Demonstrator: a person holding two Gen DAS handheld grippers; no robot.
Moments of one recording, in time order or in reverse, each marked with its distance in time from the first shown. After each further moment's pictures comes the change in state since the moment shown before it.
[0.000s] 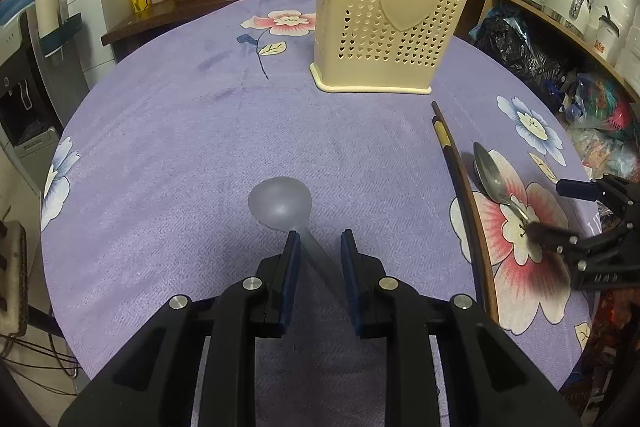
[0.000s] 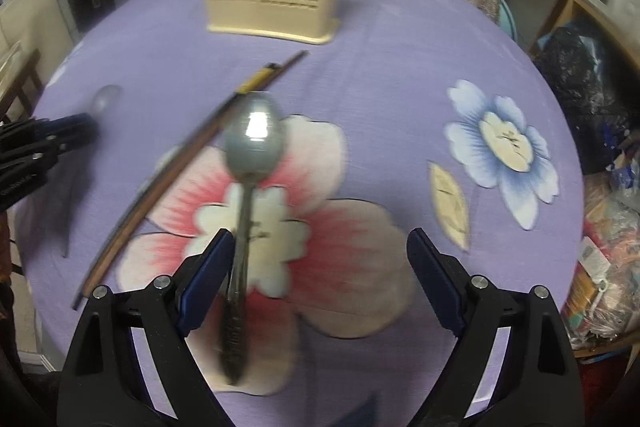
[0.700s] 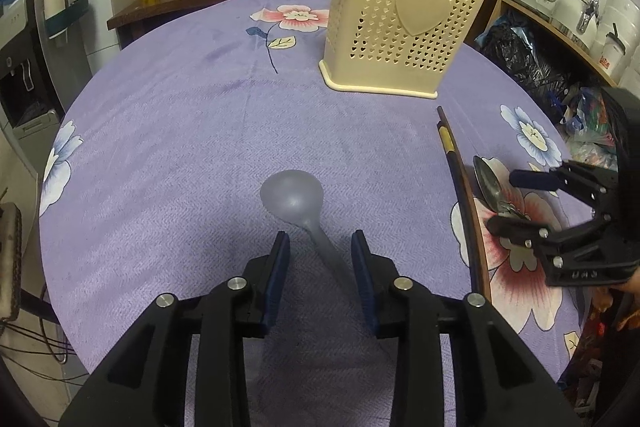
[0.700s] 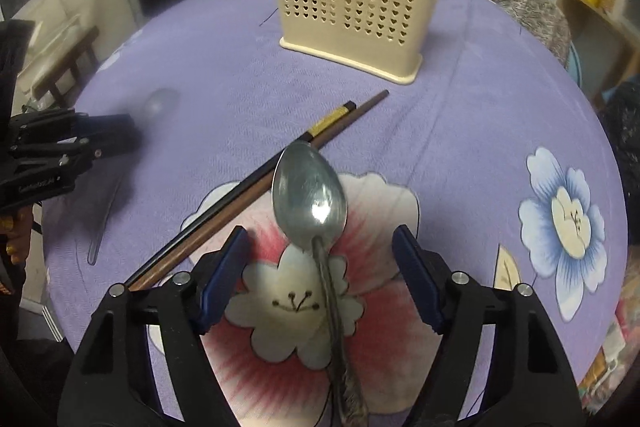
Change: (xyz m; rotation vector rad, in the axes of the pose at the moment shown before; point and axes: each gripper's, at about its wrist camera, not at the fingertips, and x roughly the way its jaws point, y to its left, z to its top) left arm -0.003 0.007 -0.001 -0.051 0.019 -0.010; right arm 0.015 0.037 0.036 -0.203 -0.046 0.207
